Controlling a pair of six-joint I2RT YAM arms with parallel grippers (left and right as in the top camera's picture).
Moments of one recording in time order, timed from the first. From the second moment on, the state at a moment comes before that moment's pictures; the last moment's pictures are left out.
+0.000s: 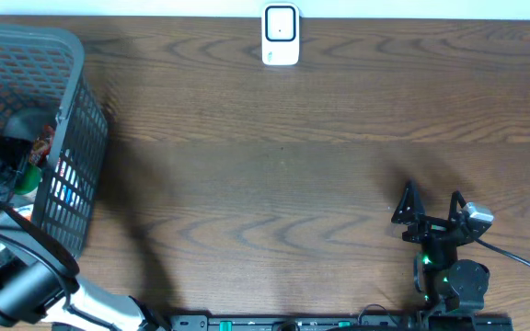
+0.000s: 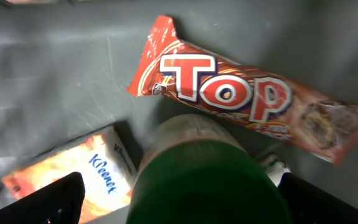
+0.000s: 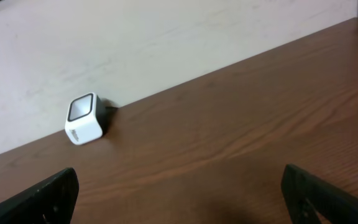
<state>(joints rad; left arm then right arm) 0.72 1.86 1.45 -0.91 -0.08 -0.67 -0.02 0.01 0.01 -0.07 0.04 0.38</state>
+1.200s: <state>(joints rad) 0.72 1.72 1.45 -0.96 -0.02 -0.64 -0.02 0.01 0.01 -0.07 0.04 0.38</state>
